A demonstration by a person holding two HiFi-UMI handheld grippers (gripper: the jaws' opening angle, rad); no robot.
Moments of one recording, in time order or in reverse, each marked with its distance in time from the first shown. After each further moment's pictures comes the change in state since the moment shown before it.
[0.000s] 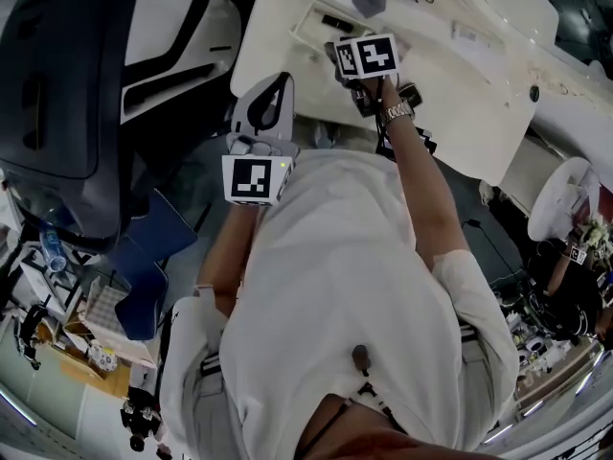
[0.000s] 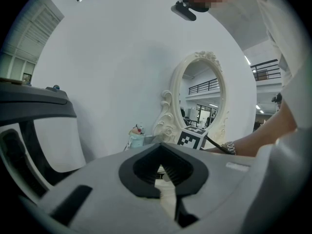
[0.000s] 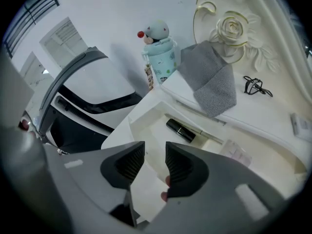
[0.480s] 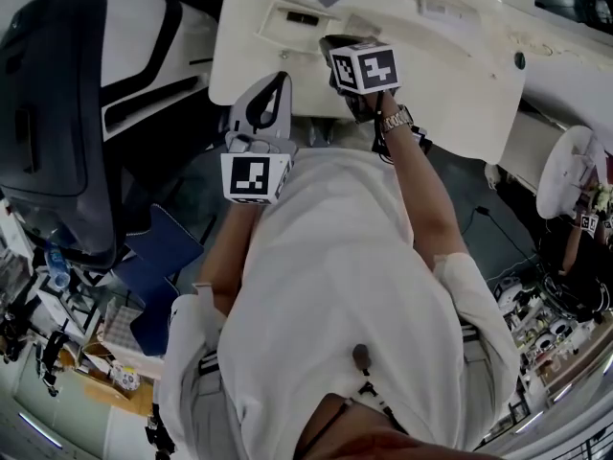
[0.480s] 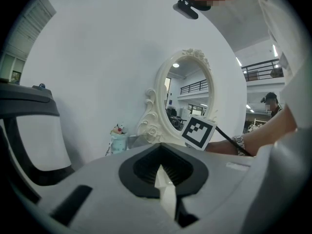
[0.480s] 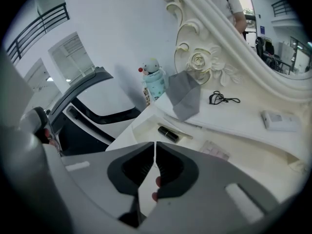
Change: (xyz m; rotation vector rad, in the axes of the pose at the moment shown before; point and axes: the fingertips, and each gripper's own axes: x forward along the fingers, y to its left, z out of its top) left arm 0.015 -0.060 -0.008 0.024 0.007 -0.095; right arm -0.070 -0.018 -0.011 0.021 -0.202 -0.001
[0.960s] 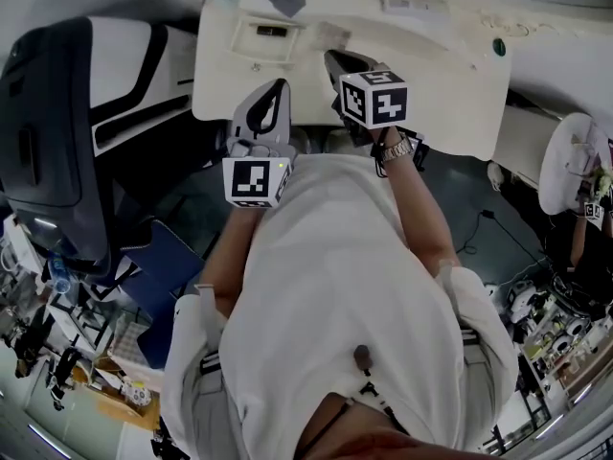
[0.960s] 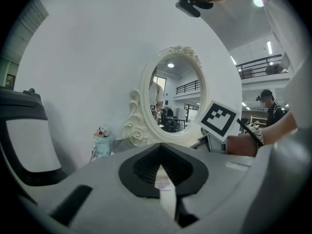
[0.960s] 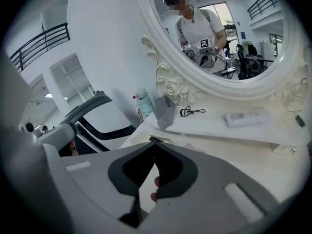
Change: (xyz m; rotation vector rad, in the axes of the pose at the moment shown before) left arm 0.024 -0.069 0.005 0.040 -0.007 -0.038; right arm -0.094 -0.035 -0.013 0.094 -0.230 -0.016
